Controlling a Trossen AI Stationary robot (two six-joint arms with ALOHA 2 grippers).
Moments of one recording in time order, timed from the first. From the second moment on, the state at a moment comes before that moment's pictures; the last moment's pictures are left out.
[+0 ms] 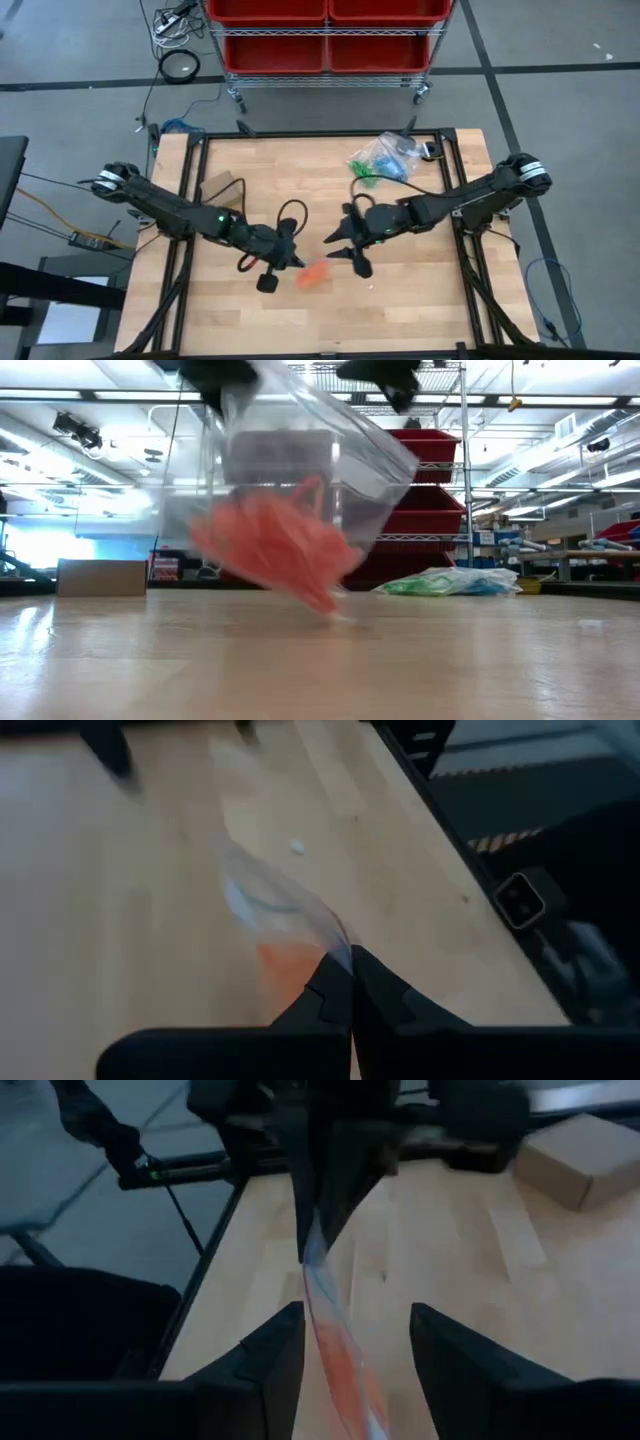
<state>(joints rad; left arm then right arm) -0.35 1.38 0.96 -0.18 -0.03 -0.09 0.27 1.48 1.05 -0.01 0.03 0.22</state>
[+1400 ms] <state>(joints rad) -0.31 1.39 1.27 -0.65 0.00 -0.03 0.21 1.78 1.46 -0.17 -0.08 0.07</state>
